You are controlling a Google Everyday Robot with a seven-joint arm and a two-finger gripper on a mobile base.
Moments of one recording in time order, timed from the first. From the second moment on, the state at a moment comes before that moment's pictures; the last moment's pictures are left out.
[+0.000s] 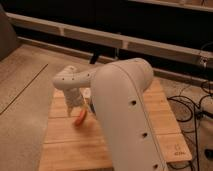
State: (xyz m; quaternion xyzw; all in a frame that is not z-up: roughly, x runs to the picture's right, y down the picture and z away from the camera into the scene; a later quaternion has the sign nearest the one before) arm -0.156 0.141 0.838 -0.27 0.29 0.59 0.70
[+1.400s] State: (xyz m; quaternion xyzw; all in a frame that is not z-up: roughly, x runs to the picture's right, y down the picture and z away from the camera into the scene) arm -0.171 0.175 0.889 -0.33 0.31 0.60 0.66
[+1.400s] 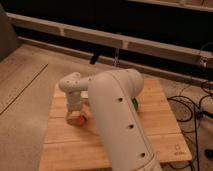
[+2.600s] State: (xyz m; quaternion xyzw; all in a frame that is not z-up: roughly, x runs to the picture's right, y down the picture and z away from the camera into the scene) arm -0.118 0.134 0.880 -0.27 0.32 0.65 0.63
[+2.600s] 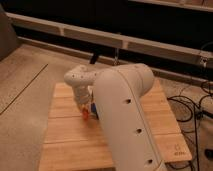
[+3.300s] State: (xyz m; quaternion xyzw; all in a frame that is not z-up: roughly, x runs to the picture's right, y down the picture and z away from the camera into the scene) arm -0.077 0.120 0.903 -0.25 0.36 0.63 0.64
